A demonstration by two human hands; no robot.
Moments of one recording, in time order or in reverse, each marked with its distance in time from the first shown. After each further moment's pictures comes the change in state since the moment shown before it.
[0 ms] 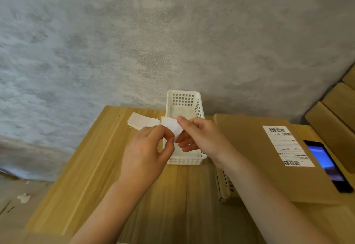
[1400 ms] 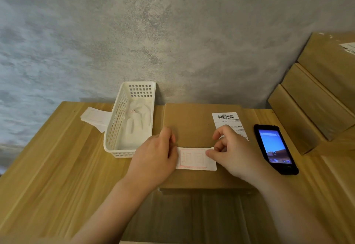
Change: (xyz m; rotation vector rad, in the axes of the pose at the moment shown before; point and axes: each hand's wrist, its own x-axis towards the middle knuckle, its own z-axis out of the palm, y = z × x) left_hand 0.003 0.118 0.108 0.070 -0.385 -0.080; right_hand -0.082 0.076 -0.181 -0.611 0.148 0.093
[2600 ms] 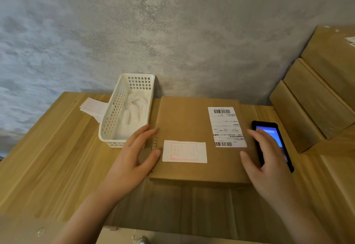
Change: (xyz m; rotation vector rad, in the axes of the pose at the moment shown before) left_hand -0.042 -0.031 0.007 -0.310 0.009 -0.126; right_hand -0.037 0.095 -0.004 0.049 0.400 -0.133
